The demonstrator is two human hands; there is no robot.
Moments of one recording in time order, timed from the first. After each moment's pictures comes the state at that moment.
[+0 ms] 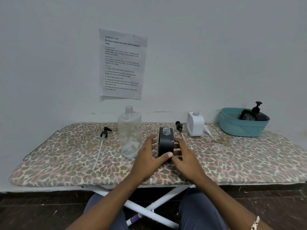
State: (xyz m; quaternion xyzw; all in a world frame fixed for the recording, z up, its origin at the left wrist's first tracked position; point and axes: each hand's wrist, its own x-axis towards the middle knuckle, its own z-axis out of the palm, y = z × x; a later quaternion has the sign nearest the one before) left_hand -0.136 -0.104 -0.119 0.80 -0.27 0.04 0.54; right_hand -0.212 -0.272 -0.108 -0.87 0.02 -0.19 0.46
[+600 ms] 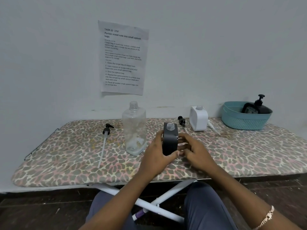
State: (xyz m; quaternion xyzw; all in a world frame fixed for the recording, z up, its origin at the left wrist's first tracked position) left_hand -0.140 -0.111 -0.116 0.84 -0.29 0.07 0.46; right_hand -0.204 -0.289 -0.104 -0.90 0.02 -0.17 0.41
